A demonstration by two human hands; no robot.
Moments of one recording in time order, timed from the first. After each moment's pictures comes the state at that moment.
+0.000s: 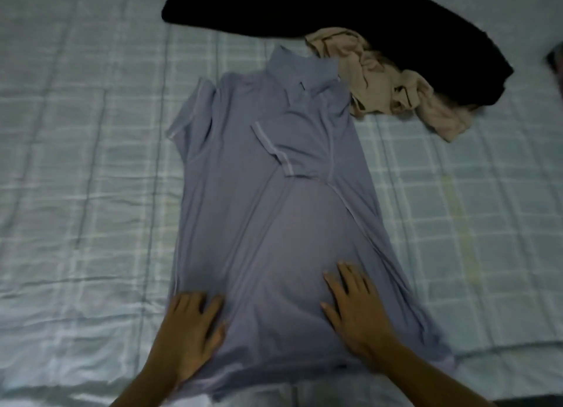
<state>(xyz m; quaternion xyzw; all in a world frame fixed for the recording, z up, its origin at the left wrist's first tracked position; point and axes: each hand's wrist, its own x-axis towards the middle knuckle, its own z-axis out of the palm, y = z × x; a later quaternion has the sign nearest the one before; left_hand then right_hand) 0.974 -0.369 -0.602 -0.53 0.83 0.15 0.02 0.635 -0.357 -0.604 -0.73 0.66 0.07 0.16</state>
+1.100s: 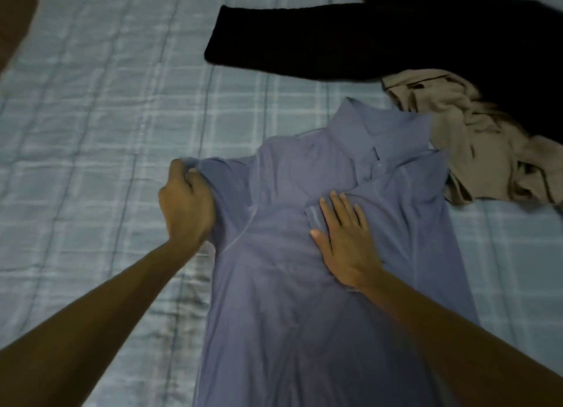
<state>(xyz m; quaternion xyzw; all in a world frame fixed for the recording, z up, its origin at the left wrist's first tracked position) 0.966 -0.760 -0.545 -0.80 0.45 0.15 -0.36 0.724 -0.710 -0.626 -0.75 0.62 -0.04 0.21</state>
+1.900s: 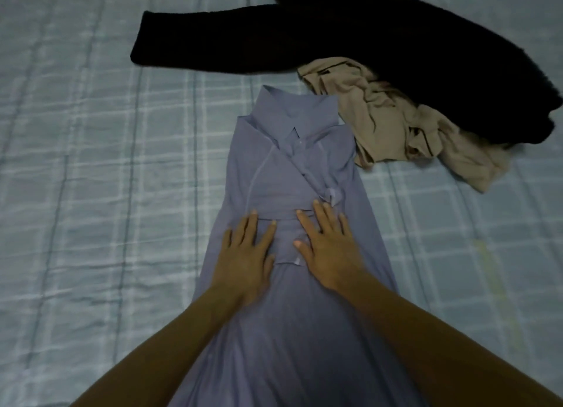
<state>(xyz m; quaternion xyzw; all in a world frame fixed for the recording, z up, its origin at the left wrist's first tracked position) 0.840 -0.631 -0.619 -0.54 0.83 0.16 0.03 0.642 -0.628 -0.622 -0.73 0.66 0.00 0.19</state>
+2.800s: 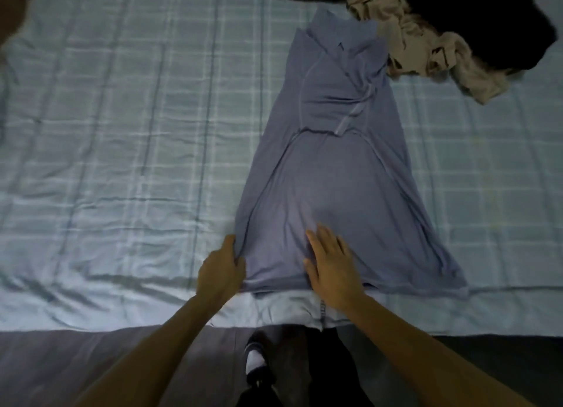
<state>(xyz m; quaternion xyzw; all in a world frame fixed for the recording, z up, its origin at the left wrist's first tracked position) 0.971 -0.321 -0.563 -0.74 0.58 0.33 -0.05 0.743 -0.307 -0.588 -0.76 0.62 0.01 0.19</state>
